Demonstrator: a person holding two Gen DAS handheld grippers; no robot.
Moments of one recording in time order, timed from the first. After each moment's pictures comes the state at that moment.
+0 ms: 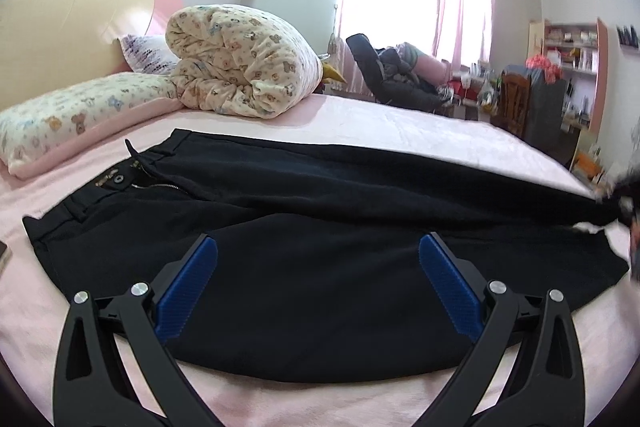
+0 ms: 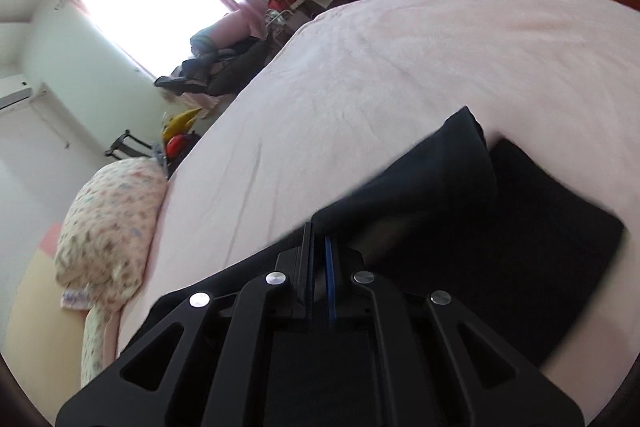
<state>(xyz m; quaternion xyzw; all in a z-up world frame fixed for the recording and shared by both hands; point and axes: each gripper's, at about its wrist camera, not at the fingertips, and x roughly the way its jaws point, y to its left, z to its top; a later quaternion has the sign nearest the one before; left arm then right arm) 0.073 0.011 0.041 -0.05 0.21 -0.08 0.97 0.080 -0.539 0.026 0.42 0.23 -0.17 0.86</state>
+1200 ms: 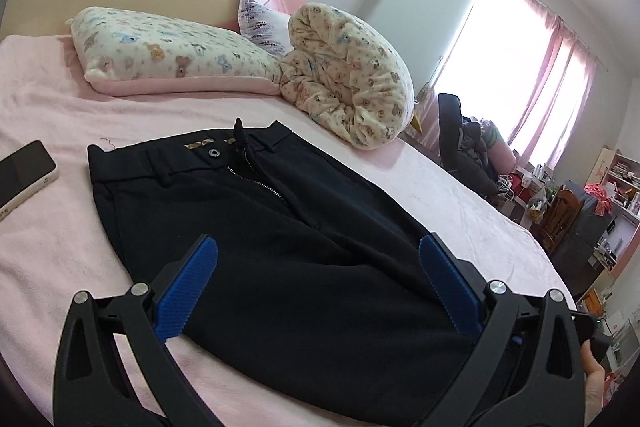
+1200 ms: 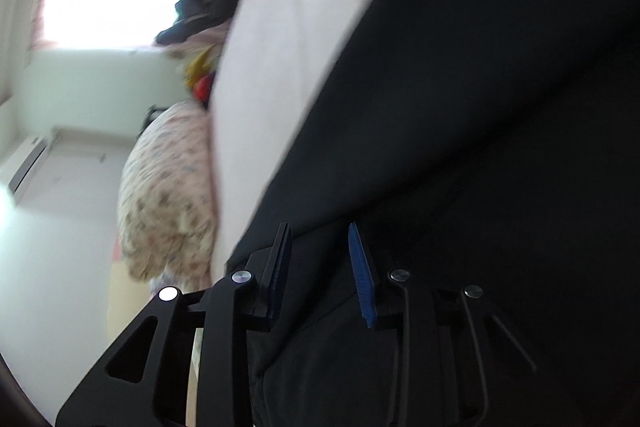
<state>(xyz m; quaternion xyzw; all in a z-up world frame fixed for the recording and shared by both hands) 0.073 0.105 0.057 -0.24 0.19 0.05 0.95 0.190 -0.373 -0.057 0.62 0.31 -0.06 0.72</state>
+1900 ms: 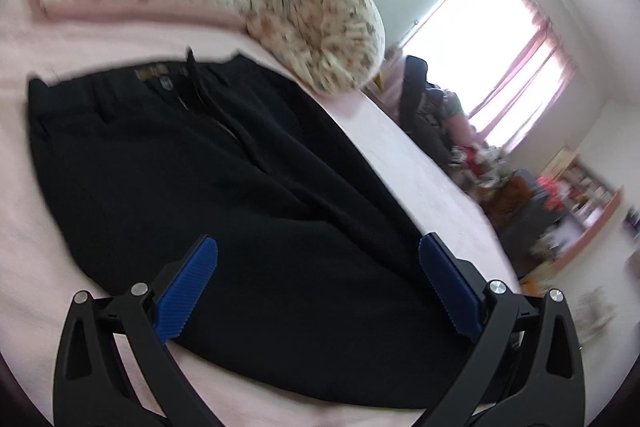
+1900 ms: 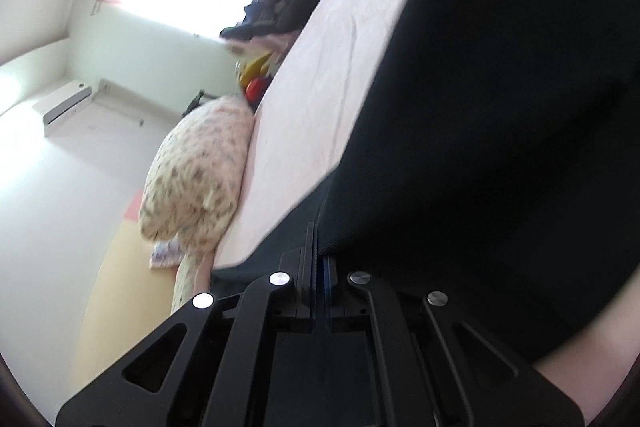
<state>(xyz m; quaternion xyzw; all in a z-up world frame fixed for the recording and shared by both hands) 0.107 0.121 0.037 -0.33 0.27 -0.07 0.90 0.103 -0.381 -0.033 0.53 0.25 0.02 0.81</state>
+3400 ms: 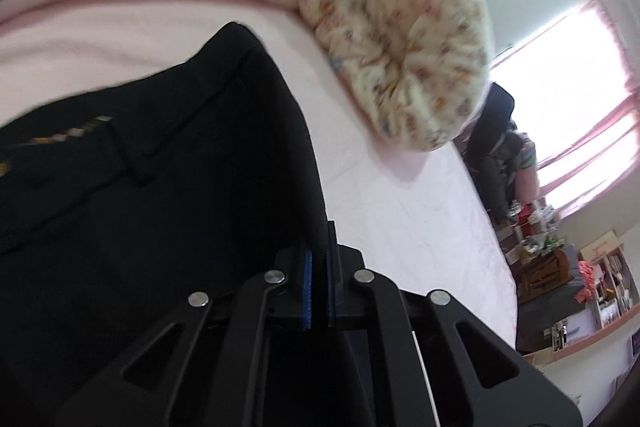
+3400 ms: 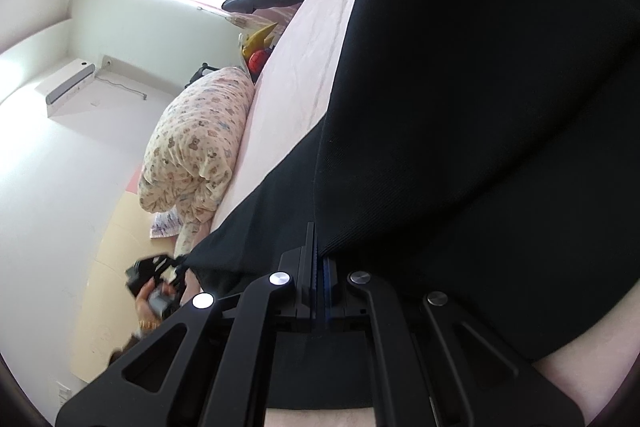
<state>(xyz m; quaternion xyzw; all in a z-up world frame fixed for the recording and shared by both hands) 0.356 0.154 0.058 -0.41 0.33 0.05 0.85 0.094 -0.385 -0.056 0.52 0.27 0.04 0.81</state>
